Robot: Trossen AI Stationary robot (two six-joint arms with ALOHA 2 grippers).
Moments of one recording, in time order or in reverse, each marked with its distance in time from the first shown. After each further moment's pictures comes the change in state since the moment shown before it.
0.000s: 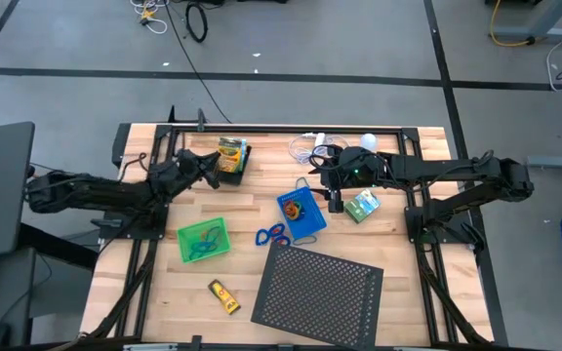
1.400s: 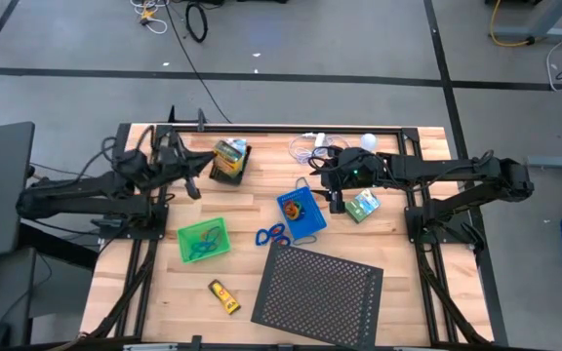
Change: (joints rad) left arm -0.283 -0.527 0.382 -0.679 0.137 0.393; right arm 0.001 0.000 0.000 -0.030 -0.001 -0.012
